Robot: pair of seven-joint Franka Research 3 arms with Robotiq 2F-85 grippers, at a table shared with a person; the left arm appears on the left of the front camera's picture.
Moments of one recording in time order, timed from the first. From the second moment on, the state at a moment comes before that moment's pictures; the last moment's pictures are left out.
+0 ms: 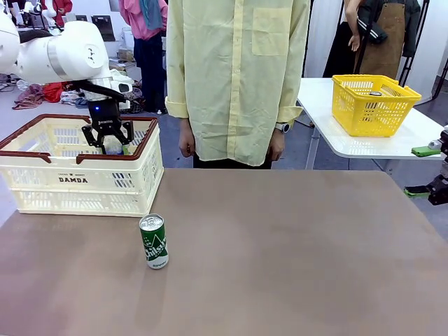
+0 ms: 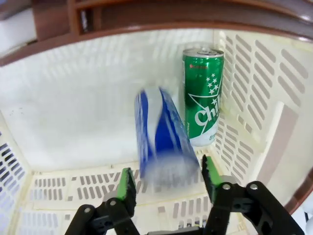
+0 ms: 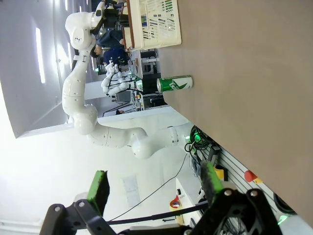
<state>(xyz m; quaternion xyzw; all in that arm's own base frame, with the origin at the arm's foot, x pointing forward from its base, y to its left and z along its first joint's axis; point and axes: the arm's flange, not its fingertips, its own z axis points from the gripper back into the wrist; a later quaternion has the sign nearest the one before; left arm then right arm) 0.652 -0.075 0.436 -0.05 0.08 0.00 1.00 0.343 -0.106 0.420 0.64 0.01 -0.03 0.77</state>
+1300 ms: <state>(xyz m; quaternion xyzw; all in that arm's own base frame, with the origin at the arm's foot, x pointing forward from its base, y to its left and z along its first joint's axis) 0.569 -0.040 0.549 -0.25 0.00 -0.09 0.96 0.343 -0.106 0.420 0.64 0.01 -0.03 0.77</state>
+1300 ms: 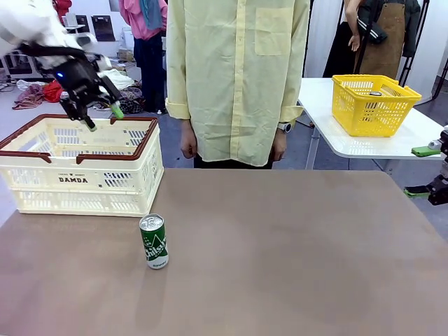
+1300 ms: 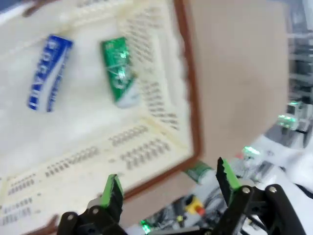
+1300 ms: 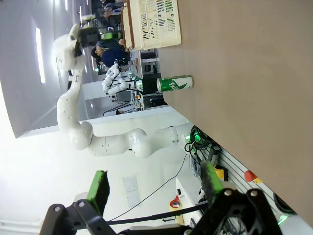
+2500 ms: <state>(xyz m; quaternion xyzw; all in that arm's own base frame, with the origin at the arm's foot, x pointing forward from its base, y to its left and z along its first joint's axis) 0.385 0.136 0.469 -0.72 -0.11 0.04 0.69 0.343 -0.106 0.419 0.64 0.01 -0.03 0.77</state>
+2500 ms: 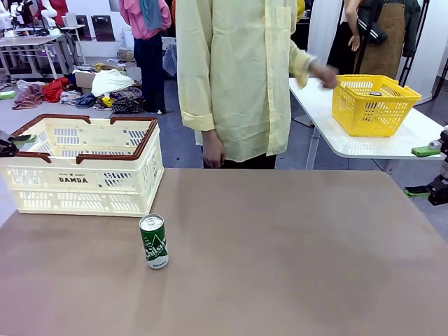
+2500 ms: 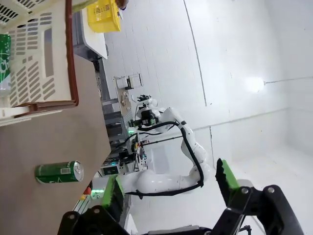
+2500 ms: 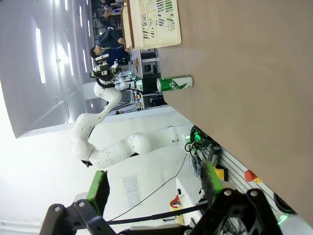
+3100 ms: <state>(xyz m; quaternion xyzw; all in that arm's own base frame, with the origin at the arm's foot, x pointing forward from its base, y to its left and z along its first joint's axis) 0.384 0.137 0.470 -0.72 -0.12 0.04 0.69 0.343 -0.106 0.419 0.64 0.01 -0.03 0.77</state>
